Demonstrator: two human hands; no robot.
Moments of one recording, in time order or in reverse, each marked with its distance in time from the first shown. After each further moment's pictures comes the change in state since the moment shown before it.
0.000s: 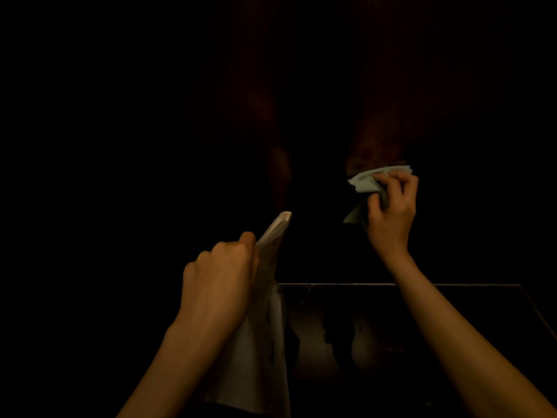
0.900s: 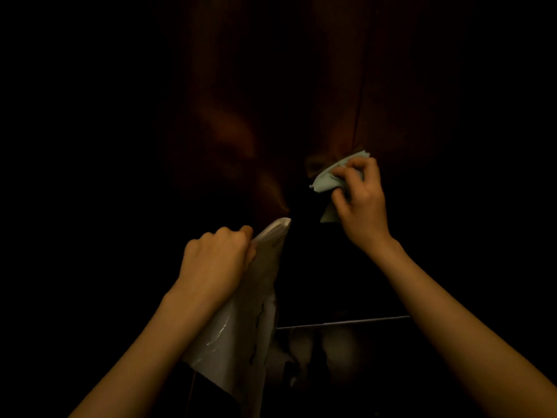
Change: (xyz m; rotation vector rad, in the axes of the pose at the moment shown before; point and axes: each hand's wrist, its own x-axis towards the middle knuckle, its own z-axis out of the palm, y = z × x) left_hand 0.115 0.032 -0.261 0.100 -0.066 0.212; right_hand 0.232 -0.184 -0.110 -0.110 -0.230 -0.199
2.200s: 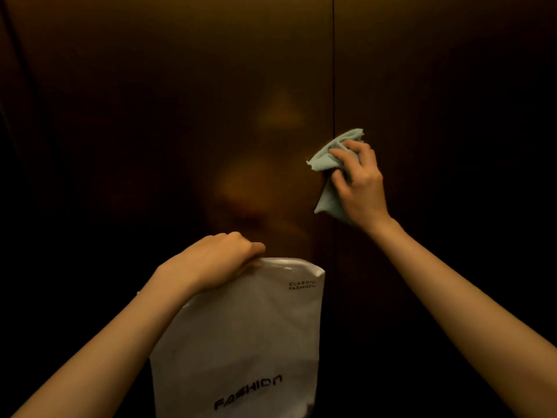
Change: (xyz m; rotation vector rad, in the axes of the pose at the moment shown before) left_hand 0.088 -0.106 -0.577 0.093 0.123 0.388; right_hand 0.485 -0.278 -0.327 -0.018 0.353 -0.335
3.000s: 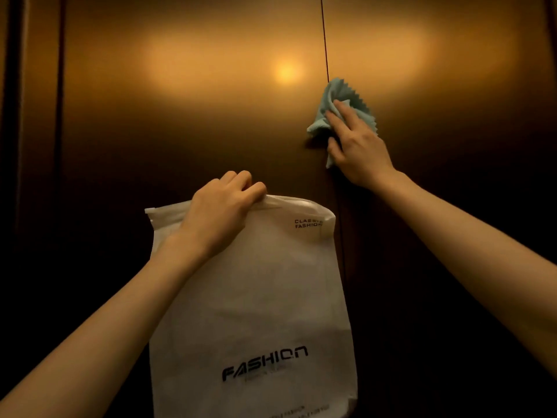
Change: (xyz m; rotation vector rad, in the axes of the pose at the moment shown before) left_hand 0.082 -0.074 -0.149 0.459 1.022 -0.051; right_hand 0.232 -0.019 -0.045 -0.385 0.057 -0.273
